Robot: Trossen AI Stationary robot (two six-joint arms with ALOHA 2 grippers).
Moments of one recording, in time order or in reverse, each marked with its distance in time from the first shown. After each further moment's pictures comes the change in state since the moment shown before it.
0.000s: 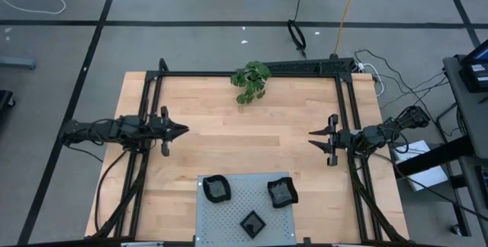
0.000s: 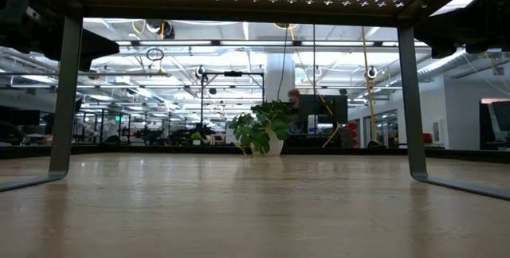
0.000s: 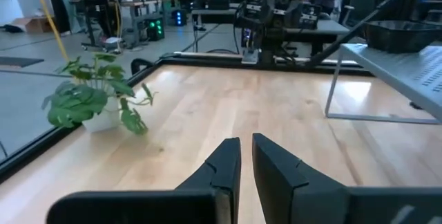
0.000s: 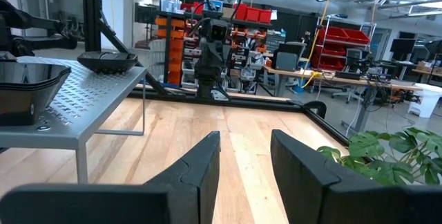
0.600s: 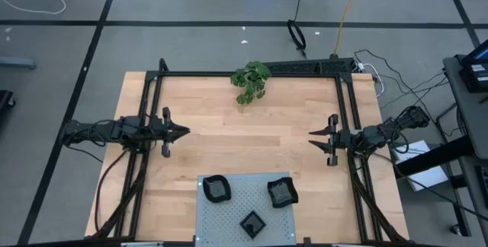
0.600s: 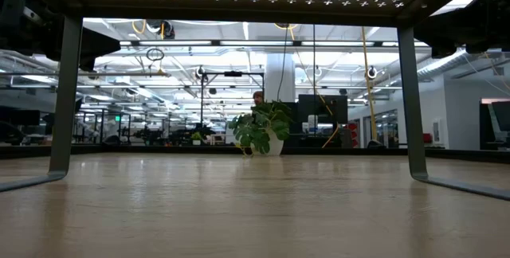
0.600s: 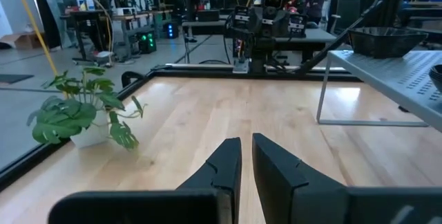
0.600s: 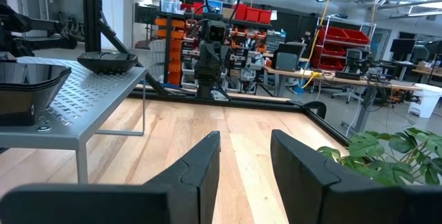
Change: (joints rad) left arm 0.000 -0.010 -0.039 0.074 0.035 0.034; right arm 0.000 0.000 0.000 0.000 0.000 0.000
